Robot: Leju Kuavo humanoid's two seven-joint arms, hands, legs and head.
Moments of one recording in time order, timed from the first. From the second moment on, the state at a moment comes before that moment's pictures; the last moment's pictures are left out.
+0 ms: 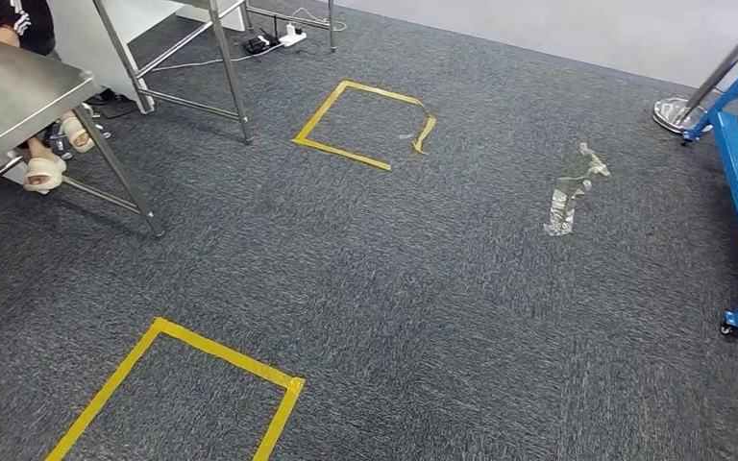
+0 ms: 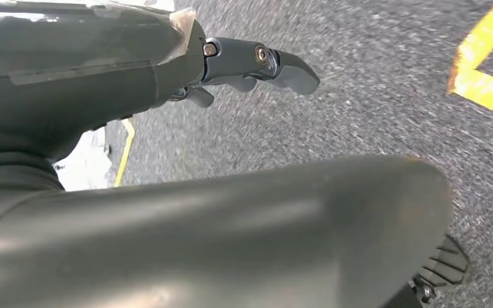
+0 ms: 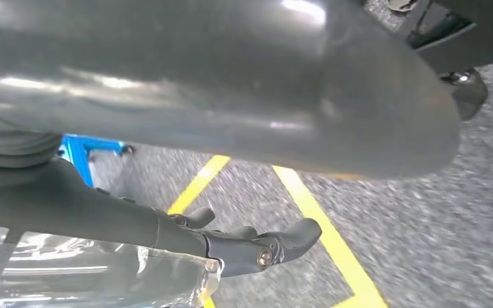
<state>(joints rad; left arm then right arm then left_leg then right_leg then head) -0.08 -0.20 1.33 -0.21 -1.06 0.25 -0.07 -0.12 -0.04 0.44 -0.19 0.14 -0.11 0.18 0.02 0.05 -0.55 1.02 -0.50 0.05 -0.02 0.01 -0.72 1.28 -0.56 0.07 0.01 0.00</state>
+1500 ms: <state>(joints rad) -0.08 -0.18 1.31 -0.21 -1.07 0.20 -0.10 -0.11 -0.03 0.40 -0.19 0.12 -0.12 0.17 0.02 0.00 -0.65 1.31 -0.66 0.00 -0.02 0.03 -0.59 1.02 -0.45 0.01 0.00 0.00</state>
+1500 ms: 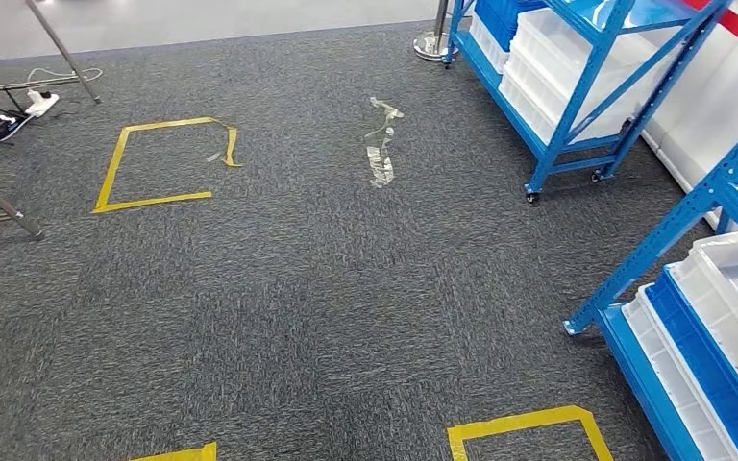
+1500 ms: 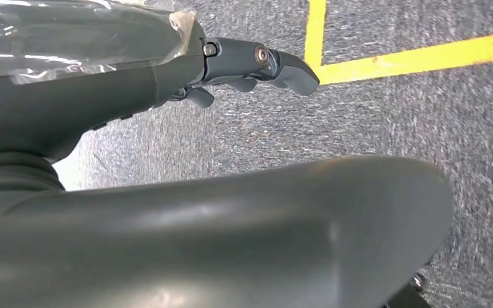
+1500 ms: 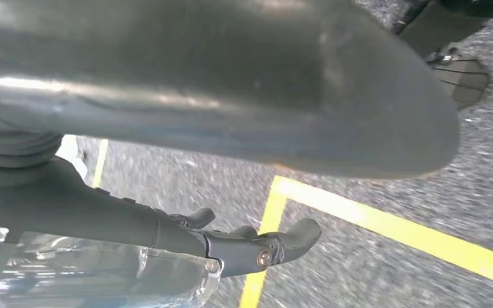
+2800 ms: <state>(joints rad) -0.09 -0.20 1.31 -0.21 -1.06 0.25 -0.08 -0.12 -0.03 0.39 -0.19 0.15 -0.11 0.16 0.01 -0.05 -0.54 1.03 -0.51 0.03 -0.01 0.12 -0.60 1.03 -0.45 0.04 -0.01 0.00</state>
